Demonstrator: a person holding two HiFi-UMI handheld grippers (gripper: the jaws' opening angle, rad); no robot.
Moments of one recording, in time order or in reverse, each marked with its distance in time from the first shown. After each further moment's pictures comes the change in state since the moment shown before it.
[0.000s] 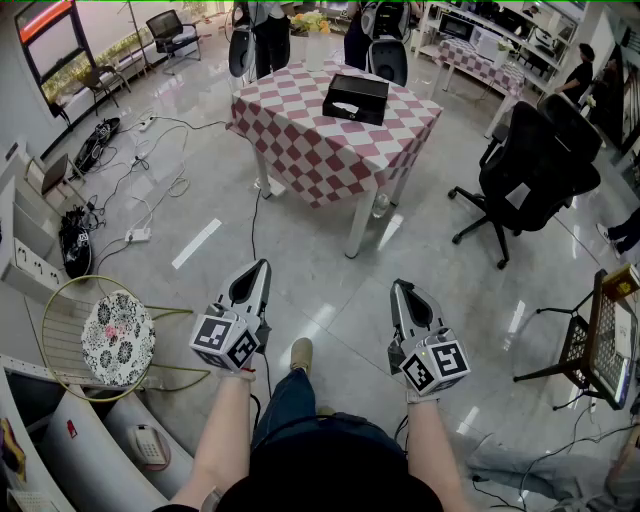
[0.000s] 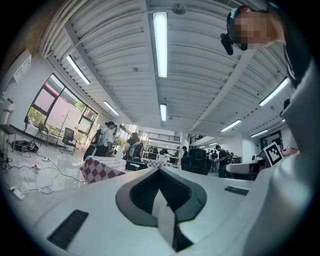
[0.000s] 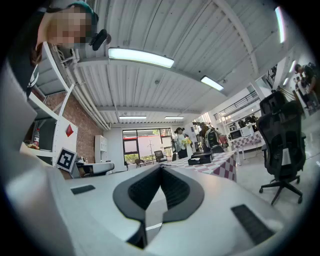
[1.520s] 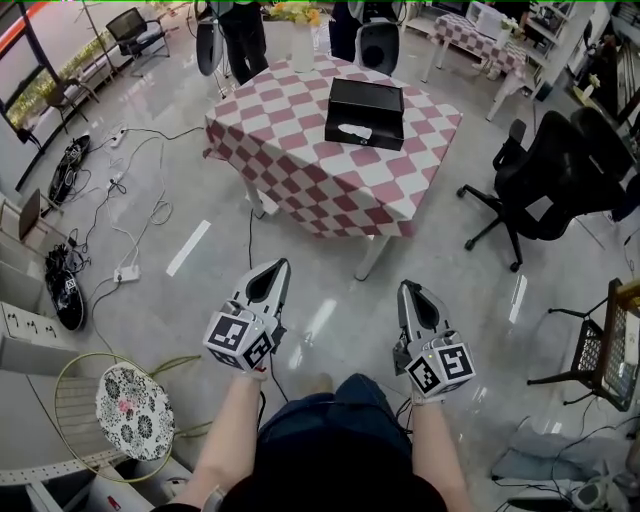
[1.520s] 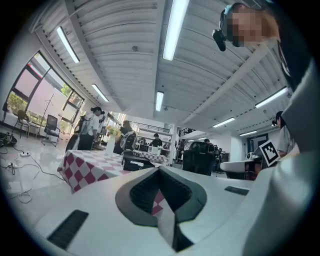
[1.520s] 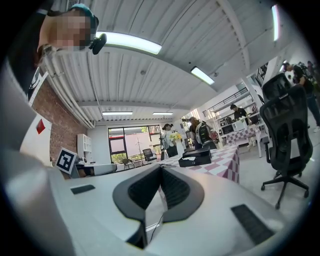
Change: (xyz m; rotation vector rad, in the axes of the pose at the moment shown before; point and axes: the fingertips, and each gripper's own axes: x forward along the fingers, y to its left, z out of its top) left arm 0.258 0.173 -0.012 -0.005 0.109 -0.159; right arm 0.272 -0.104 -0.018 0.058 0.026 -0.124
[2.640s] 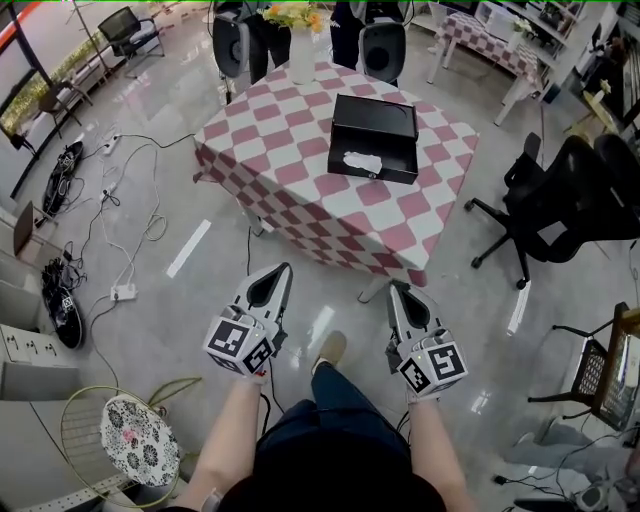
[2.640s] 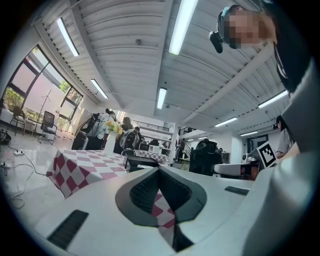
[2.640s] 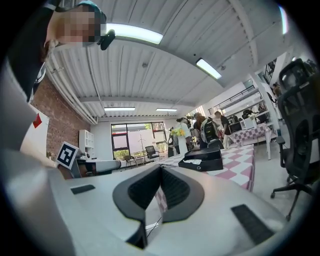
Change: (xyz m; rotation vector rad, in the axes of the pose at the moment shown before) left arm 0.125 0.092 0.002 -0.008 0.014 -0.021; right arm 0.158 -0.051 -0.003 -0.036 0.035 0.054
